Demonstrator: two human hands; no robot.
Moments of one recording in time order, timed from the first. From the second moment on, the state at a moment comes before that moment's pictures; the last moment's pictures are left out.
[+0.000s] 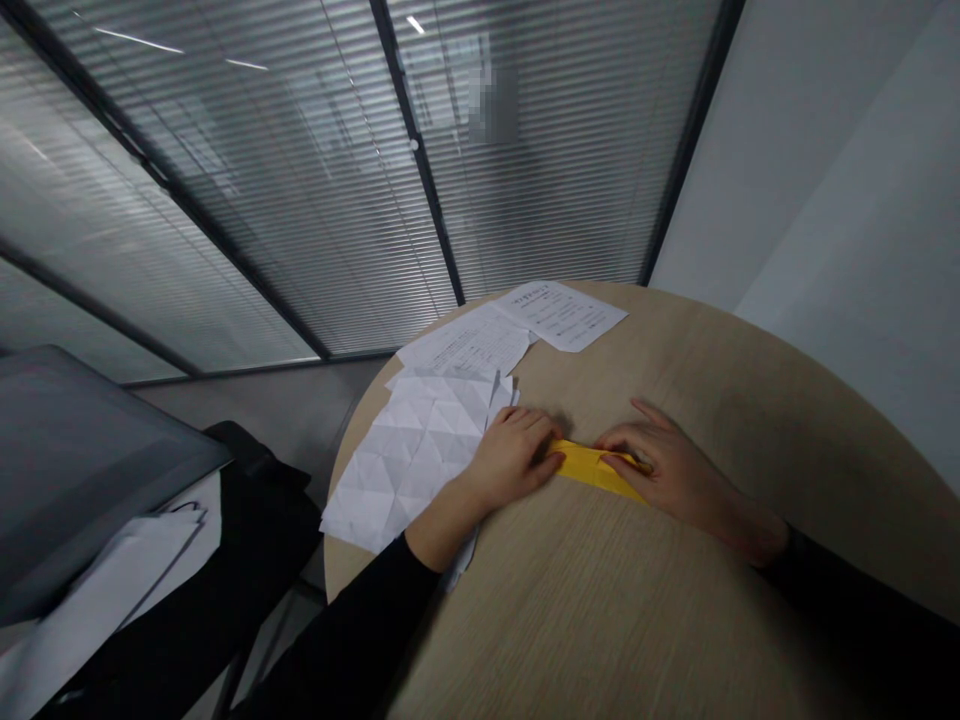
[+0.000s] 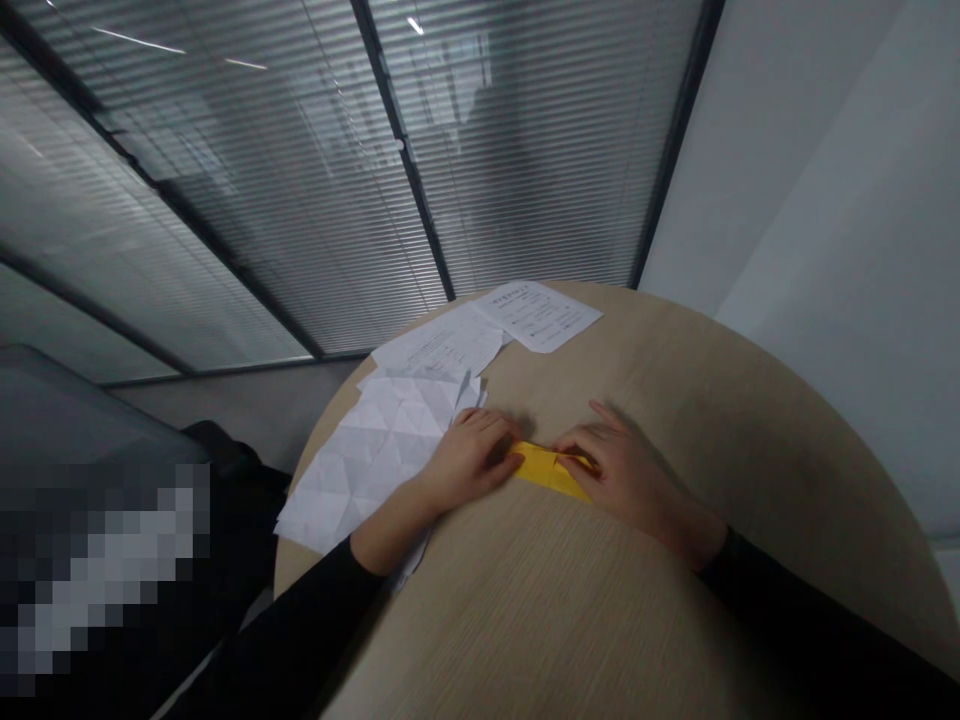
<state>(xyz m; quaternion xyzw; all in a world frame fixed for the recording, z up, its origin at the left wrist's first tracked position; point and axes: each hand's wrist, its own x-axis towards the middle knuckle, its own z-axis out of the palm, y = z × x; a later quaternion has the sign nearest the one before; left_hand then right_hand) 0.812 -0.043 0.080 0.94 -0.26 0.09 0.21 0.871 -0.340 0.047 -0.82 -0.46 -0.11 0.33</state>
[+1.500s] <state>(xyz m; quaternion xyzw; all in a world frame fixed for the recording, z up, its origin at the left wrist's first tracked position) 0.811 -0.033 0.090 0.93 -0.34 0.08 0.10 0.879 -0.358 0.034 -0.87 -0.40 -0.19 0.23</state>
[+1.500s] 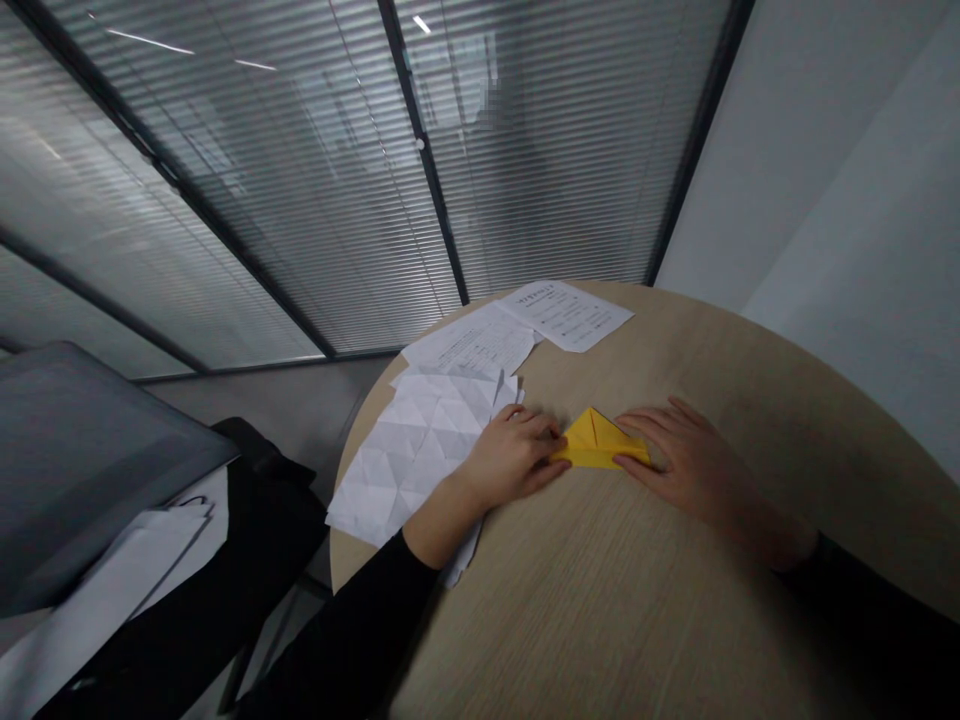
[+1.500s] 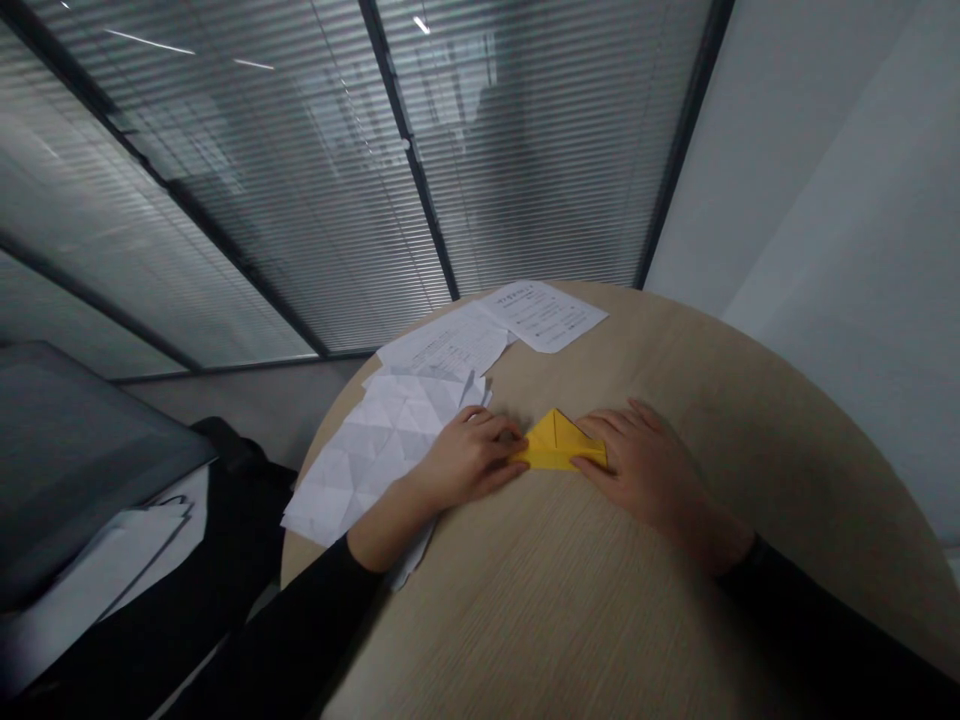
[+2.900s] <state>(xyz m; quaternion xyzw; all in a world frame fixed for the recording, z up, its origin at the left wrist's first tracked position) 0.816 -0.040 0.082 0.89 -0.38 0.07 0.25 0.887 -0.368 0.017 -0.89 -0.34 -0.20 0.22</state>
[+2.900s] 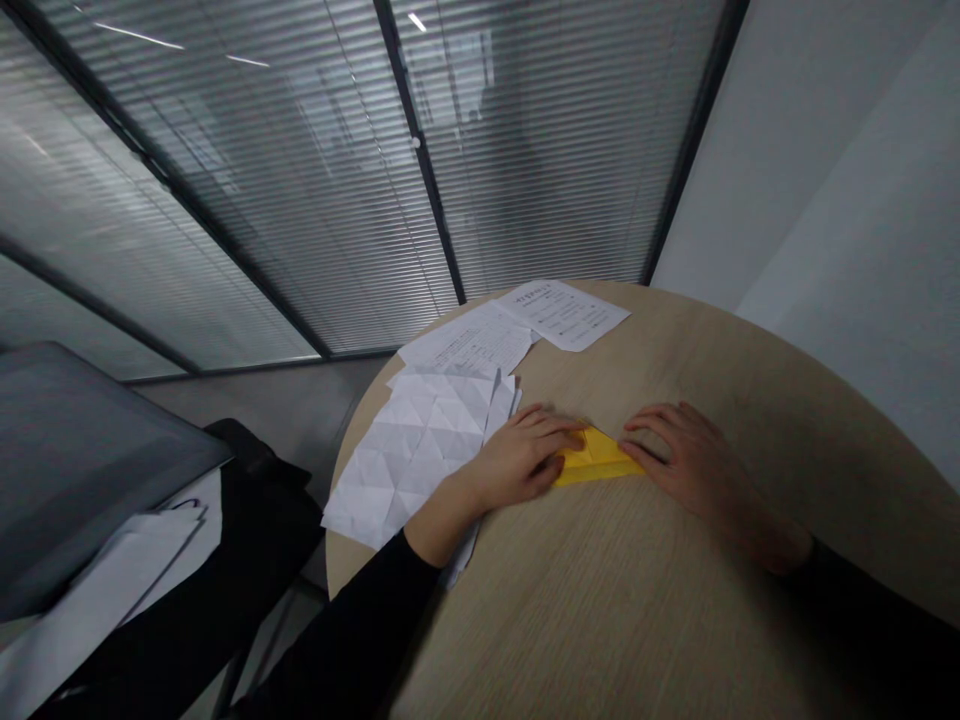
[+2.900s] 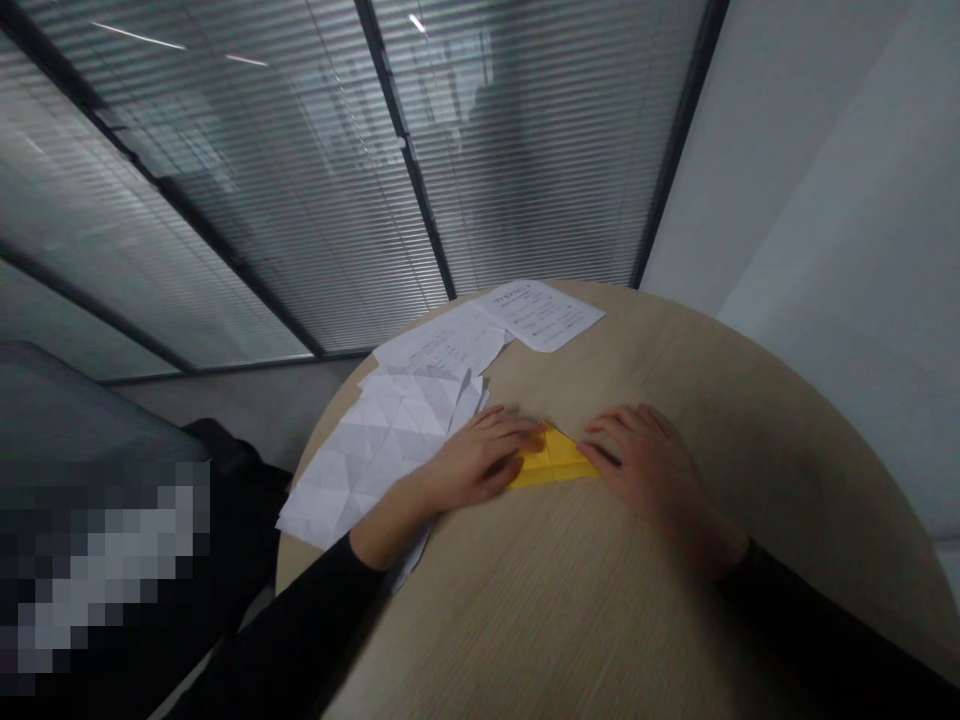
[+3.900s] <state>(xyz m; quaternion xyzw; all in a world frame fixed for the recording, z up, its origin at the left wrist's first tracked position) 0.810 -0.046 0.086 0.91 -0.40 0.08 0.12 0.884 -0.355 0.016 -0.88 -0.34 -0.17 0.28</state>
